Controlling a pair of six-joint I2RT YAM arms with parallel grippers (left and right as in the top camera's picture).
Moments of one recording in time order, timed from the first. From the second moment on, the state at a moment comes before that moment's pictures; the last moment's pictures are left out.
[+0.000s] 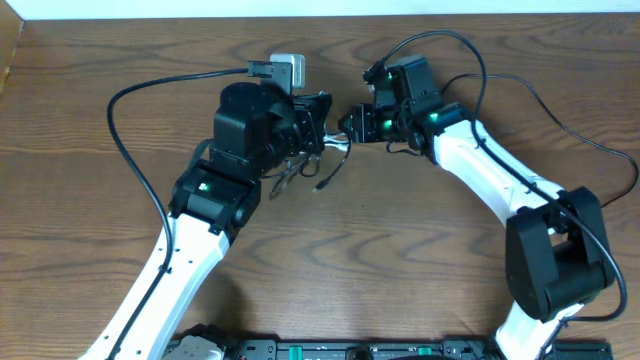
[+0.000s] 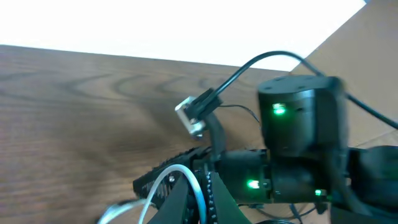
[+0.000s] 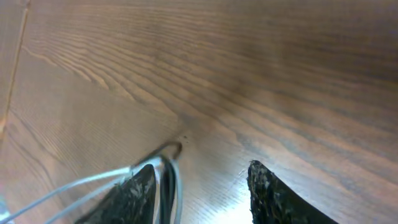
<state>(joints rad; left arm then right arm) -0.40 1.27 1.11 -0.23 0.25 -0.43 0.42 1.89 1.35 -0.33 -0.44 0.42</state>
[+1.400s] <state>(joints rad) -0.40 1.27 1.11 -0.17 0.14 -0.14 0.53 1.93 1.35 -0.68 -0.31 0.54</state>
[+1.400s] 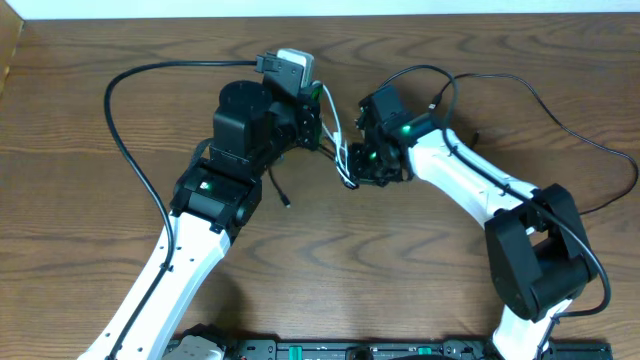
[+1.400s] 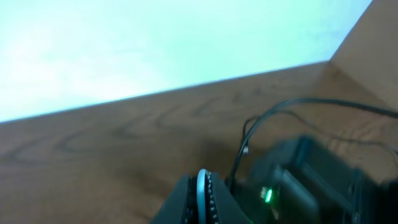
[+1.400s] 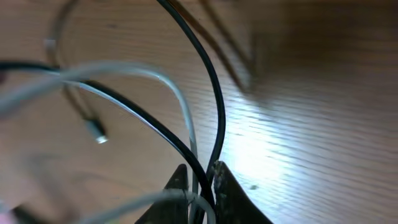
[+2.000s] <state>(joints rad) -0.35 1.16 1.08 0.04 -0.12 -0.15 0.55 1.93 1.35 -0.81 0.00 0.44</state>
